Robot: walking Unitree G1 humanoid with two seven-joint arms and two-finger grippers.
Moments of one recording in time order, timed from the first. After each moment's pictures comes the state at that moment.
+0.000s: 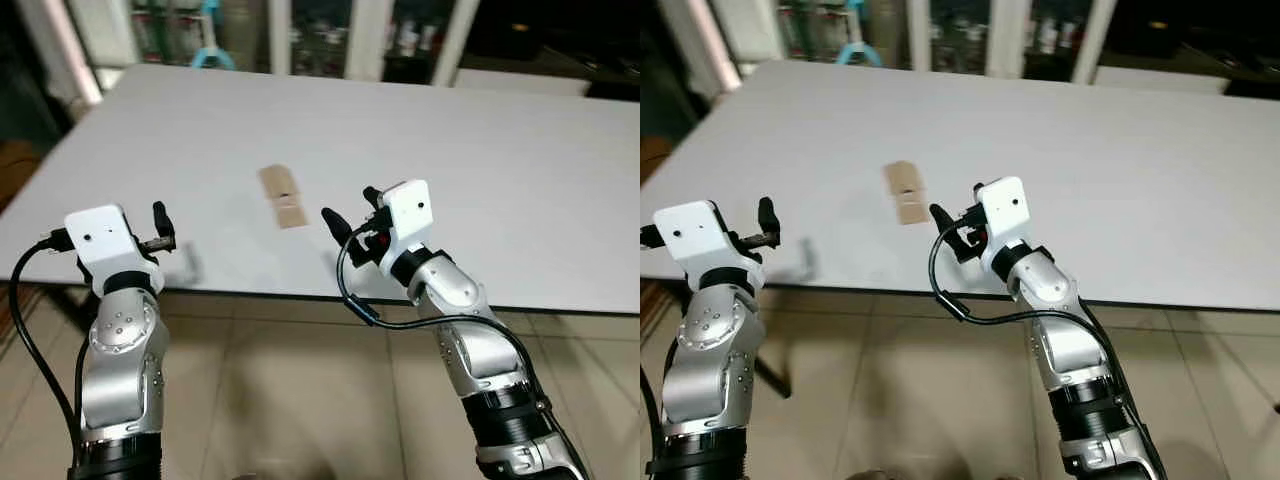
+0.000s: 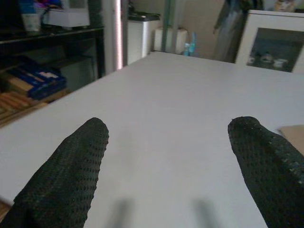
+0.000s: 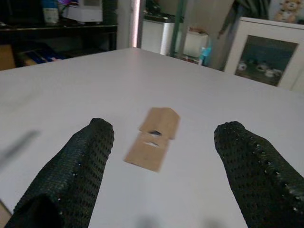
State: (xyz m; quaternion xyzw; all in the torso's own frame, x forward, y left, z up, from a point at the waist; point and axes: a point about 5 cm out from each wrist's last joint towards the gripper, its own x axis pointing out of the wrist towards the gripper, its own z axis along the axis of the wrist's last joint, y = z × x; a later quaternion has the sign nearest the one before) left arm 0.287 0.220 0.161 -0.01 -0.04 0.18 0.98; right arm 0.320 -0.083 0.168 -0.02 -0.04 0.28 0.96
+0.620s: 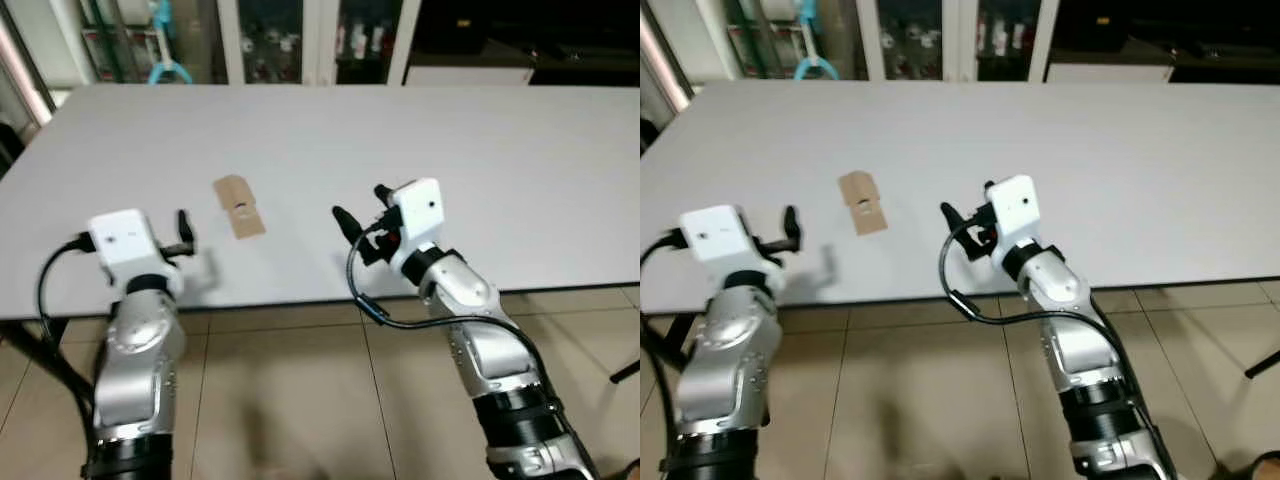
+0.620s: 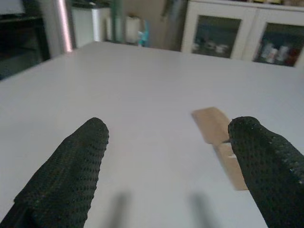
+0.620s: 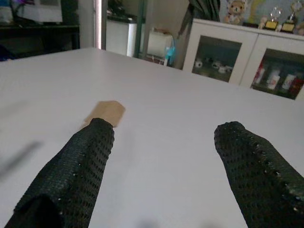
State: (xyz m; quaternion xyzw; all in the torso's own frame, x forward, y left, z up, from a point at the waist) left arm 0.291 0.202 0.152 -0.03 -0.01 0.15 0.99; right arm 0.320 -0.093 0.169 -0.04 -0.04 0.27 0.96
